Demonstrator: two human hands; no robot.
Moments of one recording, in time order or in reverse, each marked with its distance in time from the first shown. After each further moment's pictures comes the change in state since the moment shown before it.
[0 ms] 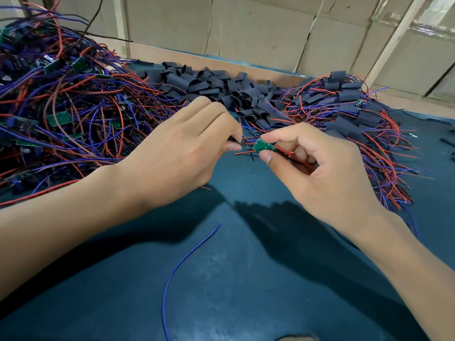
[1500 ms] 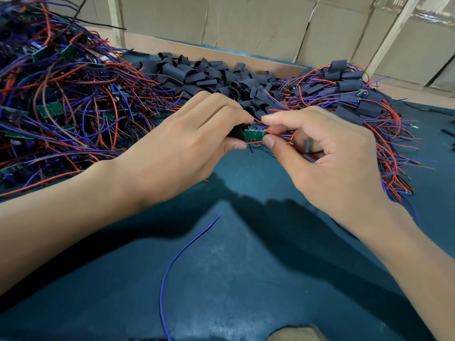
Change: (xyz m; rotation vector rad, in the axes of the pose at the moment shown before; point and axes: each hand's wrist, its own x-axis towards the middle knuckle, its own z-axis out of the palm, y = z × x) left_hand -0.001 0.006 0.006 -0.055 -0.015 -0.047; right_hand -0.003 -0.003 -0.004 -0.076 0.088 -0.067
